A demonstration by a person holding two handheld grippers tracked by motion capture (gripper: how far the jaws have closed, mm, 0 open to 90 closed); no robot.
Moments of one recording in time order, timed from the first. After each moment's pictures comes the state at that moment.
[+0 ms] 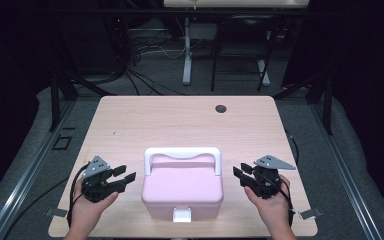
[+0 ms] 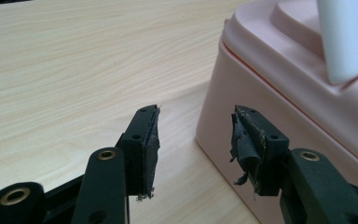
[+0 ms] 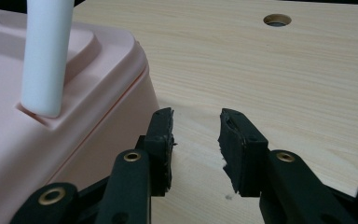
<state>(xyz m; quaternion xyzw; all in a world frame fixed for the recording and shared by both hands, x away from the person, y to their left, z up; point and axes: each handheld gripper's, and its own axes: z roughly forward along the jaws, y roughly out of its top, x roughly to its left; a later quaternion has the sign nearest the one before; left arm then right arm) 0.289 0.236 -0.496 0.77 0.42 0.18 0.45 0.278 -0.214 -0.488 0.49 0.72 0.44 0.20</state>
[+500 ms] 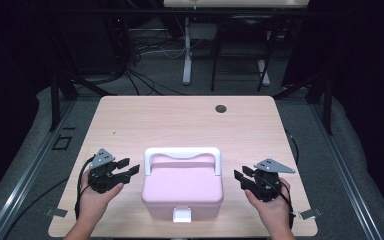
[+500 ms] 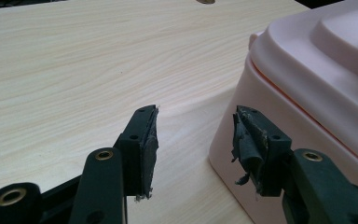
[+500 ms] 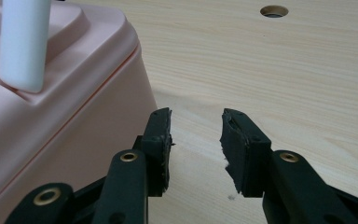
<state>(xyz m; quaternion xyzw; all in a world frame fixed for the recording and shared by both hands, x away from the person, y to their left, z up) 0.313 0.229 -0.503 0.76 0.43 0.18 0.45 0.275 -0.217 -0.499 0.49 0.72 0.44 0.20</state>
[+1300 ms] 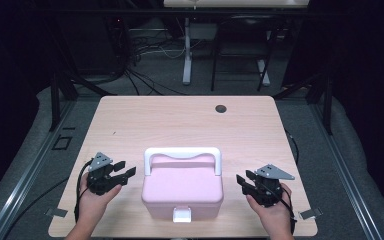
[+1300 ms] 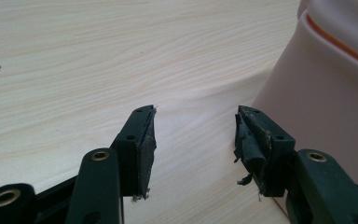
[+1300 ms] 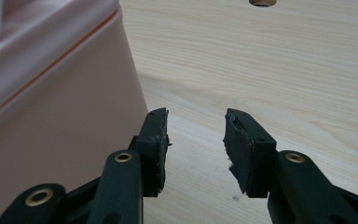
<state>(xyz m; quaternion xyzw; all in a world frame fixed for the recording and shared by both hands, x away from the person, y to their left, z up) 0.312 0.243 -0.526 0.75 0.46 0.18 0.44 0.268 -0.222 -0.515 0.49 0.73 0.42 0.23</state>
